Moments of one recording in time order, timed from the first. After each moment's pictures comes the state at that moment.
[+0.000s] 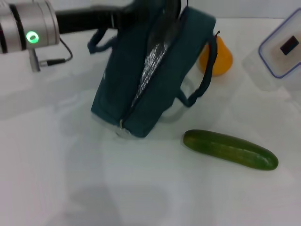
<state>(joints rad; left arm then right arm) -0.54 -2.01 1.18 0.96 1.60 1.19 -2.06 0.51 2.01 -0.72 -0.23 -1.02 -1.30 1.29</state>
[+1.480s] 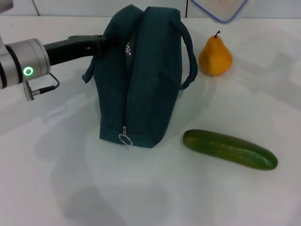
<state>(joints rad) -0.49 -2.08 1.01 0.82 1.69 1.09 -1.89 0.74 1.94 -0.96 -0.43 -1.02 -1.47 1.60</state>
